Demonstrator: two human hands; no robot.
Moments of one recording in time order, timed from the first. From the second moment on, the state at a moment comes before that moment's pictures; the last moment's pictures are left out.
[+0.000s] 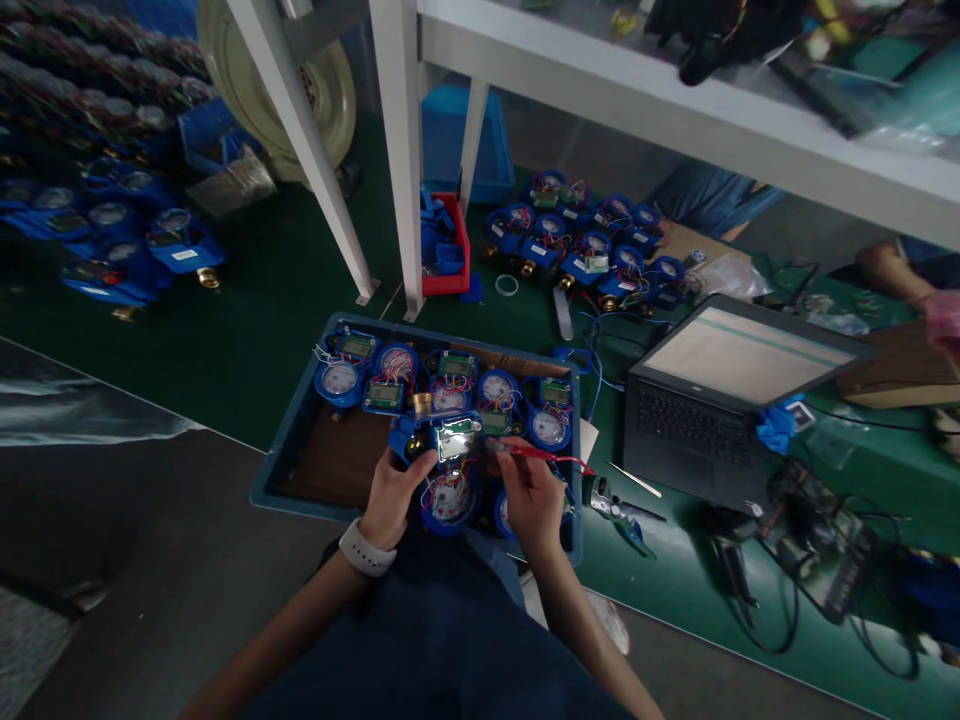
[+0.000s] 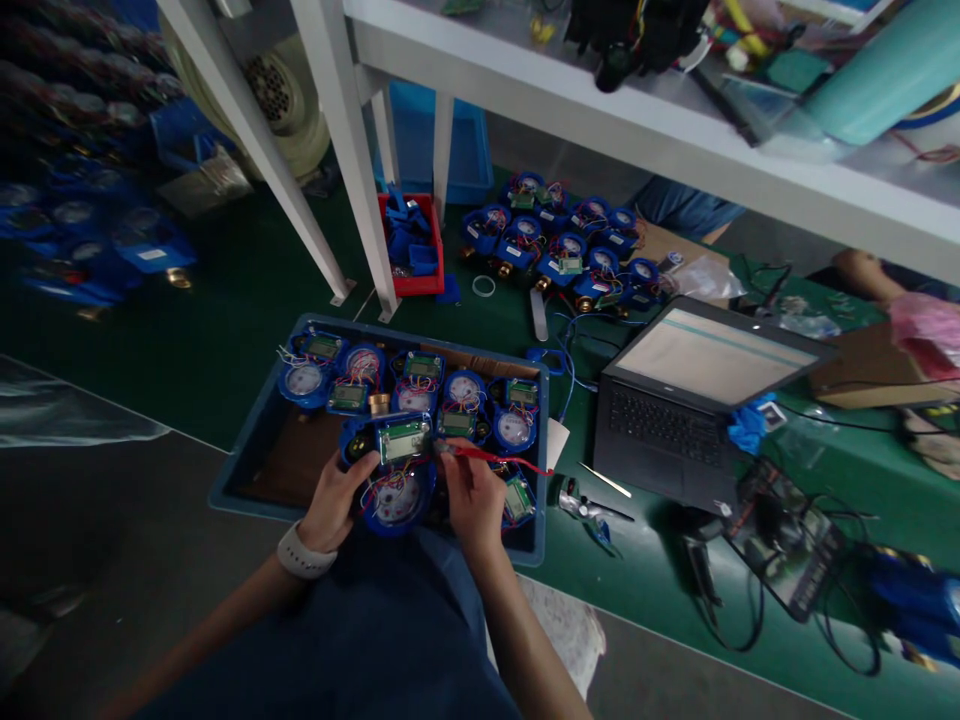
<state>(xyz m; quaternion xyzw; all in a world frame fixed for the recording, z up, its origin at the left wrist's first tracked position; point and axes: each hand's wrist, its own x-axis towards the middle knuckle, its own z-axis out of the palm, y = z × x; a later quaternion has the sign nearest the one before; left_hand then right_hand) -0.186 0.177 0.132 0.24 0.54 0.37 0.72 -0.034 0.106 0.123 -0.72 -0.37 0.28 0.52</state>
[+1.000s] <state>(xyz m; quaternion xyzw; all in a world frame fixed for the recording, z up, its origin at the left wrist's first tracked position) -0.189 0.175 0.125 0.35 0.54 0.39 0.66 -0.038 0.113 0.138 -0.74 -0.41 0.25 0.46</state>
